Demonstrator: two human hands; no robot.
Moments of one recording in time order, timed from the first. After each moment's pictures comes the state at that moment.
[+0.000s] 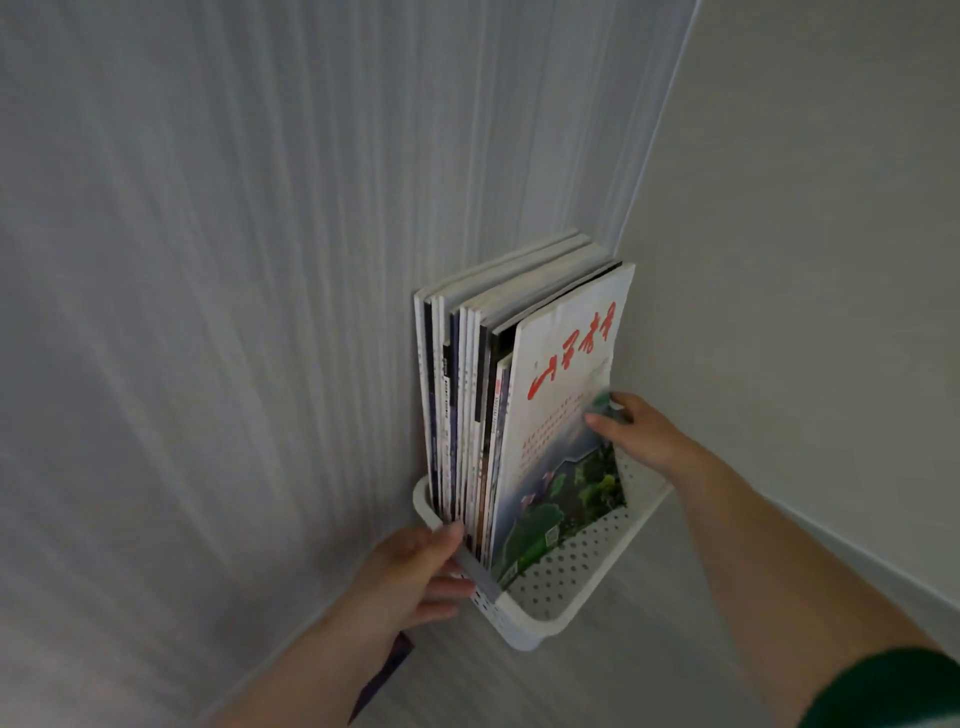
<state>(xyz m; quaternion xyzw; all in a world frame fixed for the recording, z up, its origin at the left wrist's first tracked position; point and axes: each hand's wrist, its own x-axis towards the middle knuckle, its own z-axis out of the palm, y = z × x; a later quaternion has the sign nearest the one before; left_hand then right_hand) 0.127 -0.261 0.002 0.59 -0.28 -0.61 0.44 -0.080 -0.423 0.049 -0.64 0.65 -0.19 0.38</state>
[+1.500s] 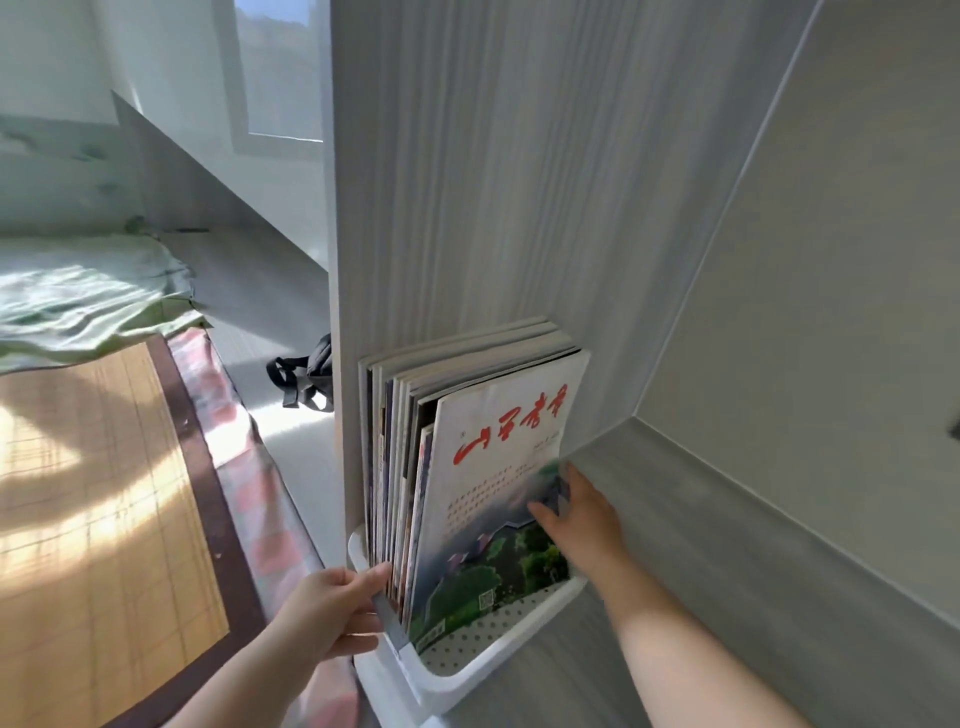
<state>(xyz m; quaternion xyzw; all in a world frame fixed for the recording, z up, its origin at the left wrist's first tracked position) 0.230 -0.065 0.008 0.67 -0.22 -0.51 0.49 0.030 -0.219 0.037 -0.76 0.58 -0.19 0.24</state>
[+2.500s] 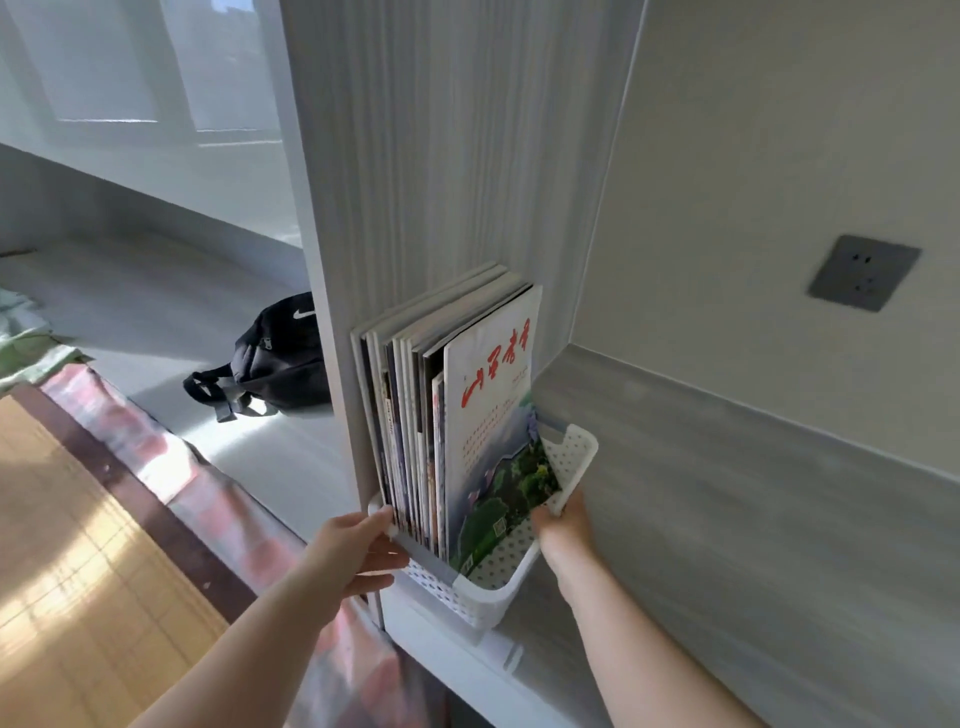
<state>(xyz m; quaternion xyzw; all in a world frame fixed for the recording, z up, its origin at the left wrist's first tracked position) 0.269 -0.079 0.010 0.64 -0.32 -0.56 0.42 0.068 -0.114 0.009 -0.39 0.67 -0.43 0.47</state>
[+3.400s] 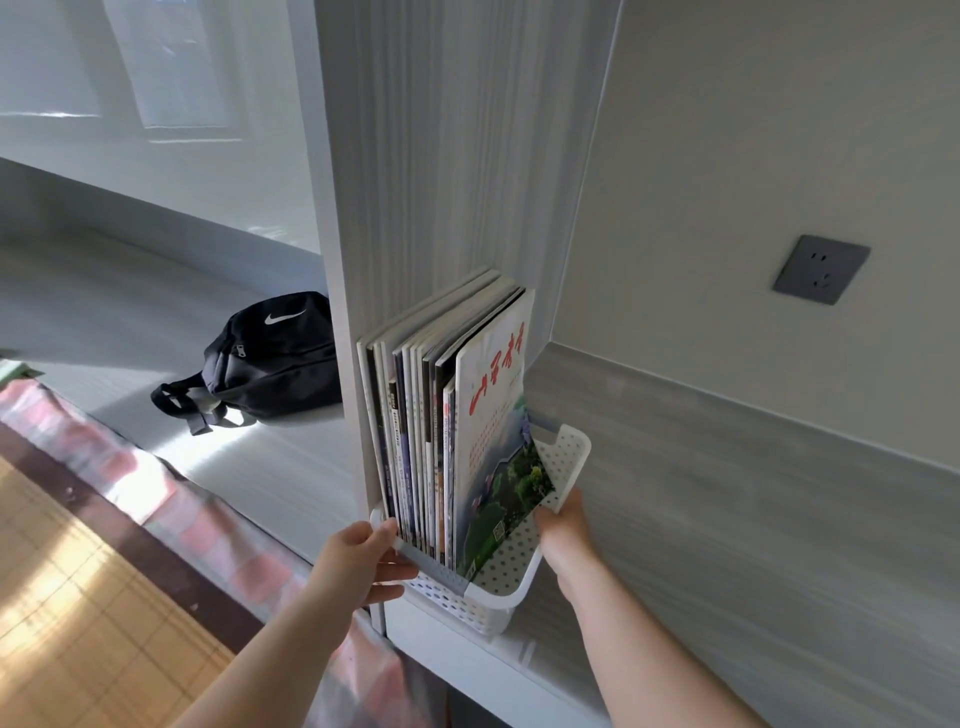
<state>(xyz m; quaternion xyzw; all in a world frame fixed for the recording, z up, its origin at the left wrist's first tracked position) 0.275 -0.070 0.010 0.62 -0.36 -0.55 0.42 0.079 -0.104 0.009 -0.37 0.65 -0.45 0.48</state>
